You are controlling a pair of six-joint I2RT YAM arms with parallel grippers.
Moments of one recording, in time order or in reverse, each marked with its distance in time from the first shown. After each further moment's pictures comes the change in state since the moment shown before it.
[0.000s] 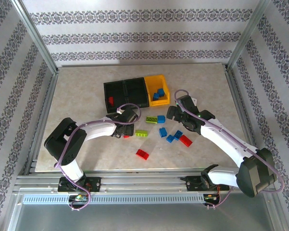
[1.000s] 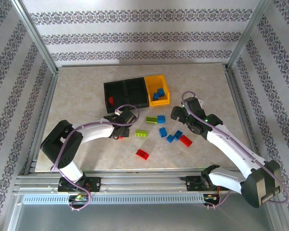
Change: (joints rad) left arm 0.000 -0.066 -0.037 -0.033 -0.014 0.003; right arm -0.027 -0.127 -0.037 -0.024 0.000 0.004
